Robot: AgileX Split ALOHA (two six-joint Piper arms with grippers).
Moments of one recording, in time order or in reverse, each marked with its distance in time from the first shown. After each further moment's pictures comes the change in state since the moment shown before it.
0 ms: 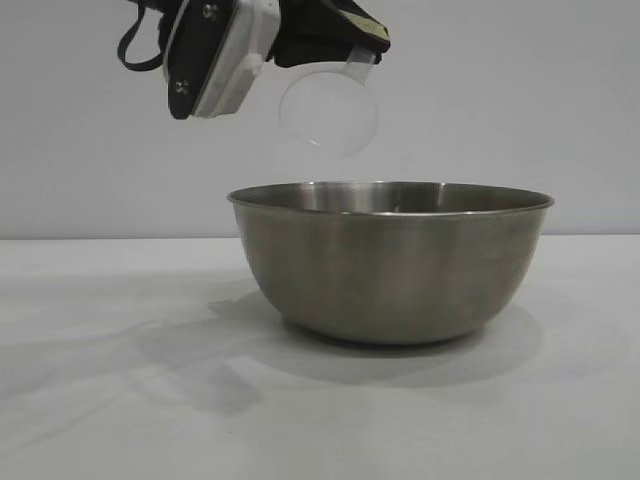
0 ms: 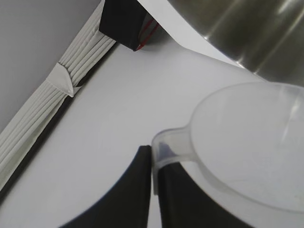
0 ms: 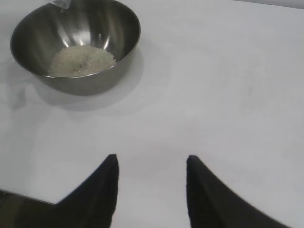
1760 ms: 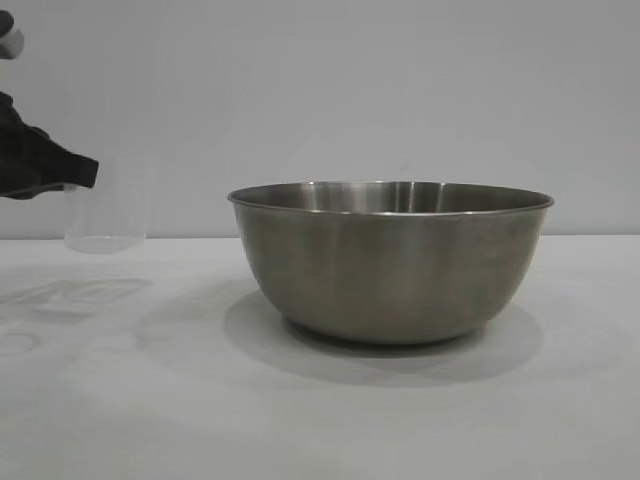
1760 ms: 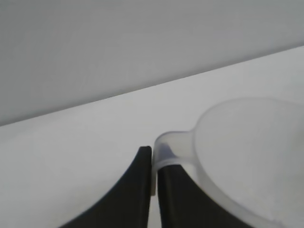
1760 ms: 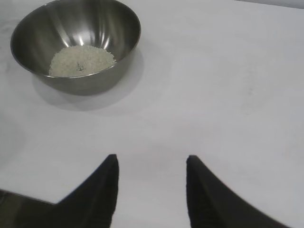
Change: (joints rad) left arm 0.311 0.246 0.361 -0.556 -0.257 -1.091; right arm 0.000 0.000 0.000 0.000 0.000 0.000
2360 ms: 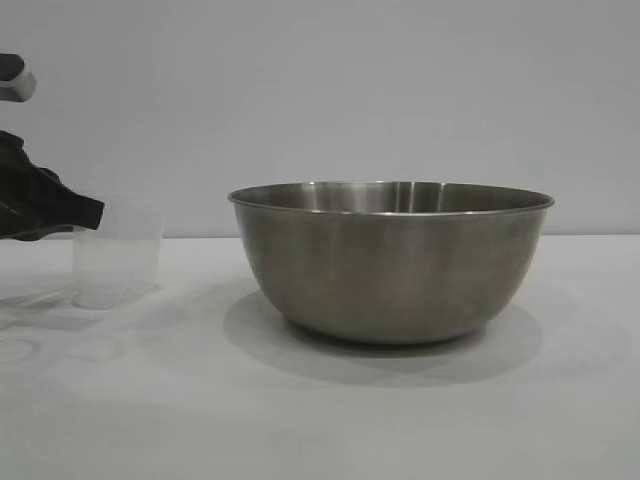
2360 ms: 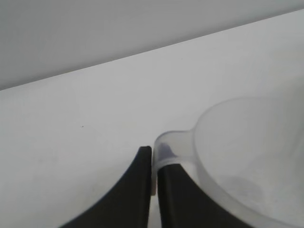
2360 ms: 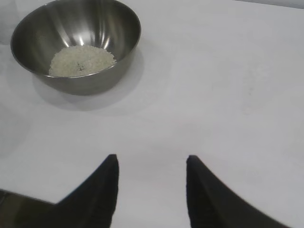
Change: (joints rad) left arm 0.000 0.001 0.038 0.002 -0.004 0.000; right arm 0.000 0.000 0.000 0.000 0.000 0.000
